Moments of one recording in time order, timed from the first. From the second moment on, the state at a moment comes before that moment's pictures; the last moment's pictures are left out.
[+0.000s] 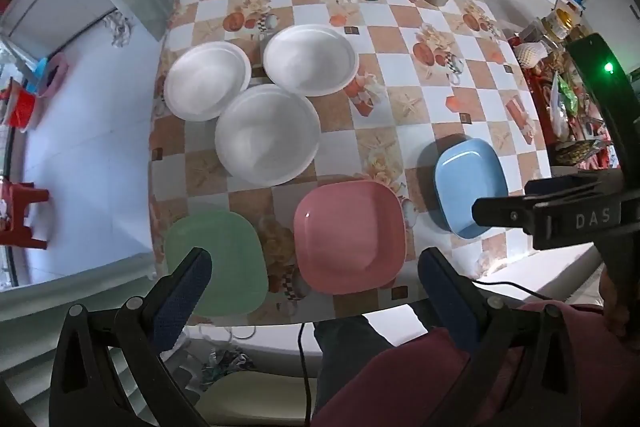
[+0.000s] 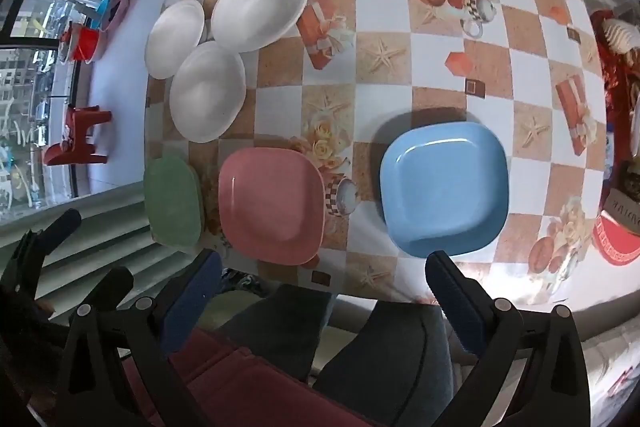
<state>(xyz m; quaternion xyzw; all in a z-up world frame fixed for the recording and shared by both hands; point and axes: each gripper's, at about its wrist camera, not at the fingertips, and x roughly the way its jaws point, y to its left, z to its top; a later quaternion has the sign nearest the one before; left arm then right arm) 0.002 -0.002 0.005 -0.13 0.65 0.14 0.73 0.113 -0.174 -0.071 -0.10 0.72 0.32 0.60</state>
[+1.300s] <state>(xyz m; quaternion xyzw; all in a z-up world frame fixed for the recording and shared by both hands) -0.023 0.007 0.014 -0.15 0.63 0.19 0.73 0.109 -0.174 -0.080 -0.09 0.75 0.32 0.57</state>
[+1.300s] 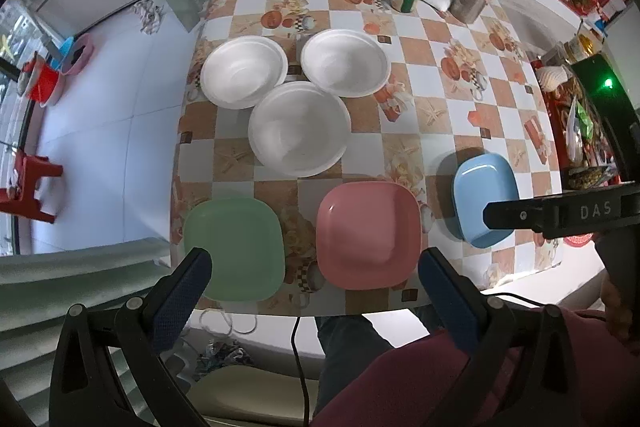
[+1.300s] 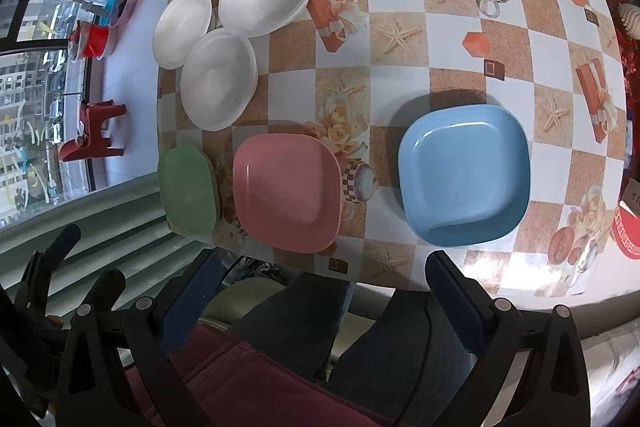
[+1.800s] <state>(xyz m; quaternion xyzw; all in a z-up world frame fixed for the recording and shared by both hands) -0.044 0.031 -0.026 -0.23 0.66 0.18 0.69 0.093 -0.173 -0.107 -0.10 0.78 0.31 0.54</state>
